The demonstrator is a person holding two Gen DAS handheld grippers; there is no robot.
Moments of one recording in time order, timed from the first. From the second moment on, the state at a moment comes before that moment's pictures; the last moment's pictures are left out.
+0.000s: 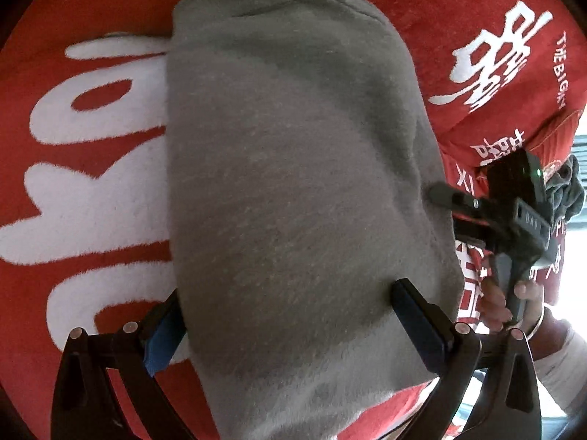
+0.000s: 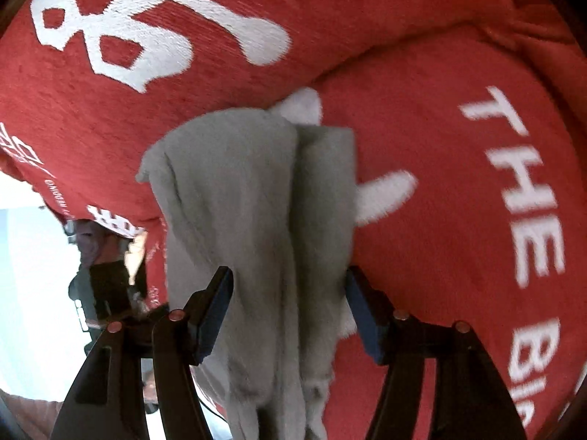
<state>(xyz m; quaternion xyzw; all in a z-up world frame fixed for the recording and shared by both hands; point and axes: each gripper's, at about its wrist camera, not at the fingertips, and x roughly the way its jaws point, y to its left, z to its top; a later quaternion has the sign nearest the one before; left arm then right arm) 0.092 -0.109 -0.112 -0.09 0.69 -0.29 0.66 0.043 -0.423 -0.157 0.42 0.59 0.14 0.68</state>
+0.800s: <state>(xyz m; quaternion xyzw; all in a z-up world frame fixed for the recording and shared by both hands) 0.046 -0.003 -0.020 -0.17 0.64 -0.33 0.68 0.018 -0.370 -0.095 0.54 0.53 0.18 0.63</state>
